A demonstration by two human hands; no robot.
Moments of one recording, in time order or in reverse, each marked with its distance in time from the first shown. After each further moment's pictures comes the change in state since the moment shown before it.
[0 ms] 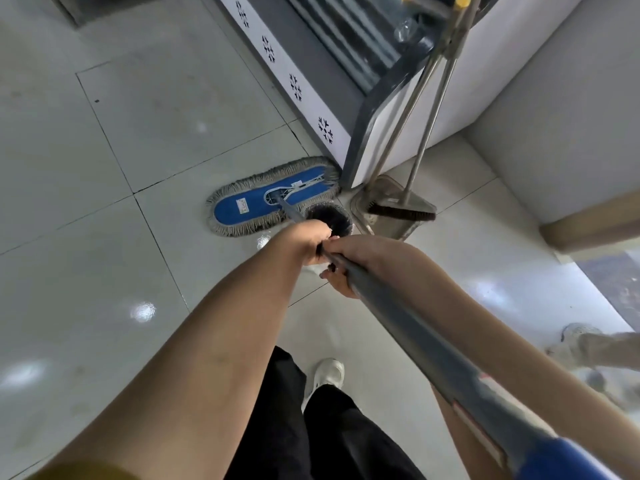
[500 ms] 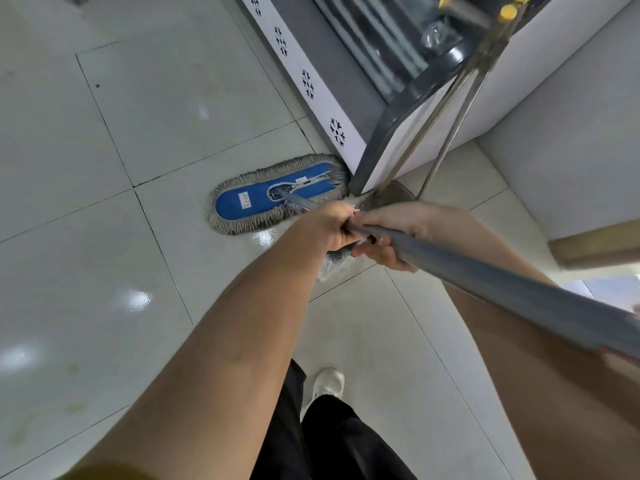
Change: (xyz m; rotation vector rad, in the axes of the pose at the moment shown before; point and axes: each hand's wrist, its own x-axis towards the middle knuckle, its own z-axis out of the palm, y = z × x) left_hand 0.029 0.062 -0.014 -0.394 -0.099 -0.096; right_hand -0.014 -0.086 -0.011 -0.371 -0.060 0.026
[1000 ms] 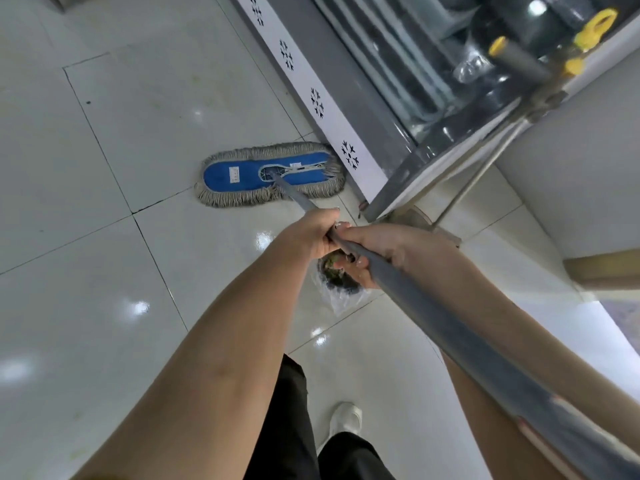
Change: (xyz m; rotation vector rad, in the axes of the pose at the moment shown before) left_hand 0.068 0.113 -0.069 -0.059 0.057 0.051; right_hand 0.074 -0.127 0.005 0.238 0.046 -0.043
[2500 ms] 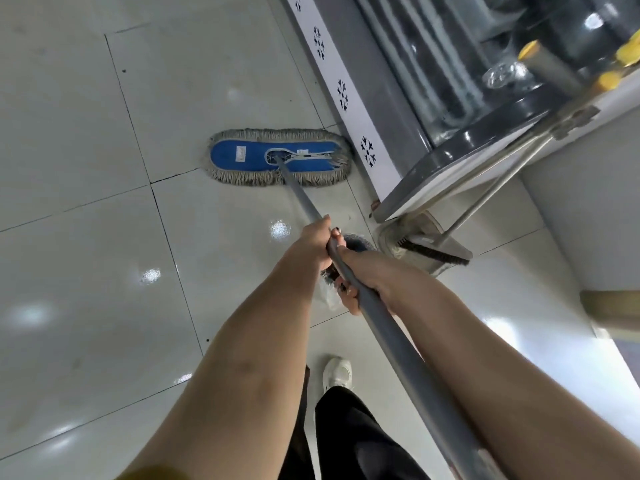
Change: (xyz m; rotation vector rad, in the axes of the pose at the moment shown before) left_hand 0.053 -0.043 0.012 -0.487 0.105 -0.002; right_hand 0.017 0.037 -0.015 -0.001 0.058 -0.020
